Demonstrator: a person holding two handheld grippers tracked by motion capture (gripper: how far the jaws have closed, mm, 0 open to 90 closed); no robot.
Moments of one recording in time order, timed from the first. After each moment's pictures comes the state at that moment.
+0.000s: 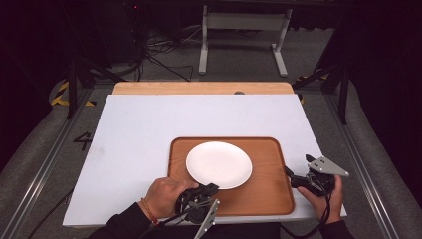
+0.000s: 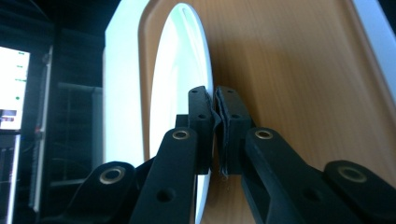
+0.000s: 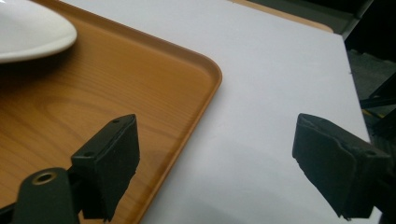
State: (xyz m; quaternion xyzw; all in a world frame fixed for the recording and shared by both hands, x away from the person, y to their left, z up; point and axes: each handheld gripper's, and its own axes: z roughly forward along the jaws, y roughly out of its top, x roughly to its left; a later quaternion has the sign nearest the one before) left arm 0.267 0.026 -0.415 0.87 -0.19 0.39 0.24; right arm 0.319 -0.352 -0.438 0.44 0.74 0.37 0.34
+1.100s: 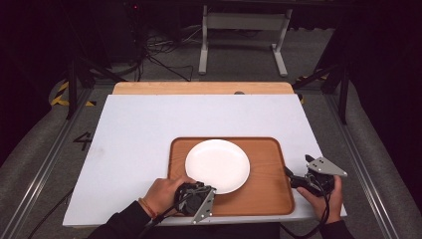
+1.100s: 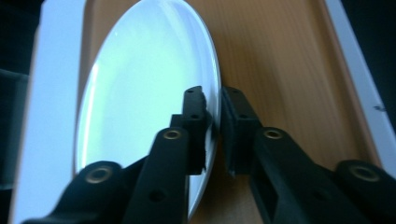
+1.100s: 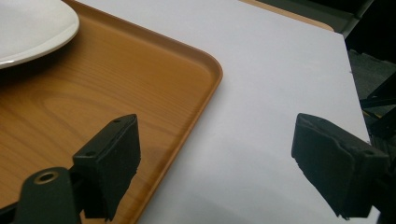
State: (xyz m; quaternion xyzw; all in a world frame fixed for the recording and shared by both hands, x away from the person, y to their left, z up) left arm 0.293 0.033 -0.428 0.91 -0.14 0.26 0.28; right arm 0.320 -0.352 -0.440 0.43 0.75 0.37 0.34
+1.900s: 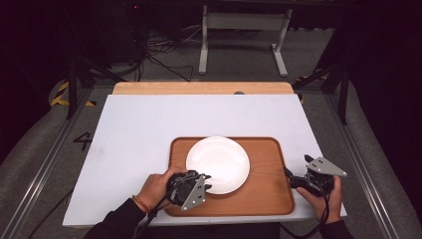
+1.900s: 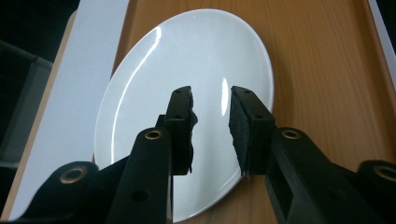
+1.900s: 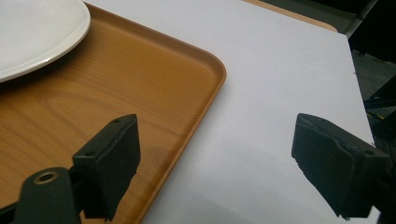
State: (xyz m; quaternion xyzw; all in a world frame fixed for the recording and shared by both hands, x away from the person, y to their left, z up) left arm 0.309 0.056 -0.412 0.90 -0.07 0.27 0.33; right arm 0.320 -0.350 -0.440 0.43 0.75 0.37 0.34
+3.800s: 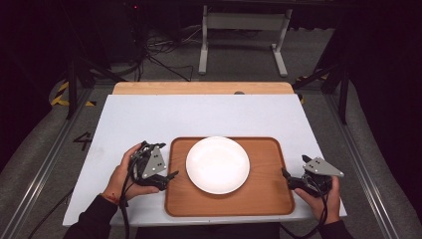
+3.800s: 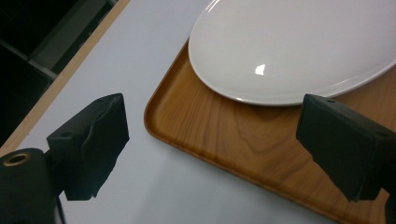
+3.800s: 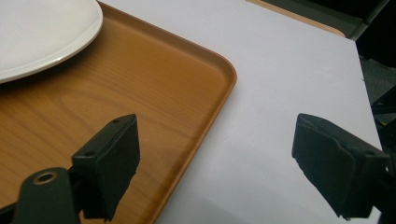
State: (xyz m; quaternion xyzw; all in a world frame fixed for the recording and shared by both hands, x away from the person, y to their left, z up) left arm 0.348 0.150 -0.408 0.88 0.14 0.28 0.36; right arm 0.319 -0.344 -0.439 0.42 0.76 0.36 0.34
